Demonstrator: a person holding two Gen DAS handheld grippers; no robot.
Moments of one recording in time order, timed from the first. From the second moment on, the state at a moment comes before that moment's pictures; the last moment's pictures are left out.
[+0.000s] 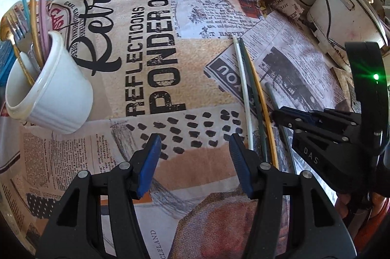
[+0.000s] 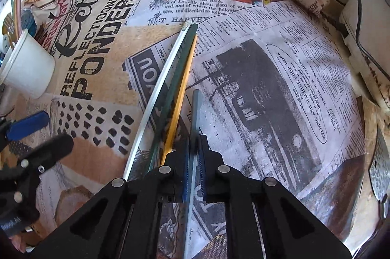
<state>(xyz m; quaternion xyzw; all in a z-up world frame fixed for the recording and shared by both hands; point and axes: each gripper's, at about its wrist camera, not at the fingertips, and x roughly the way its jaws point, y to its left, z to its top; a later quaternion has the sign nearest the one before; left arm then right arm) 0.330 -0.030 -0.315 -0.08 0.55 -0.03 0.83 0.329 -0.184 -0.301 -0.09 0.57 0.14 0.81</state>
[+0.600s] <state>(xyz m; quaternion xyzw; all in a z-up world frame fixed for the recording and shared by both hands) 0.358 -0.111 -0.326 -0.08 0.57 -0.12 0.81 0.313 -0.267 -0.247 0.01 0.52 0.13 0.84</state>
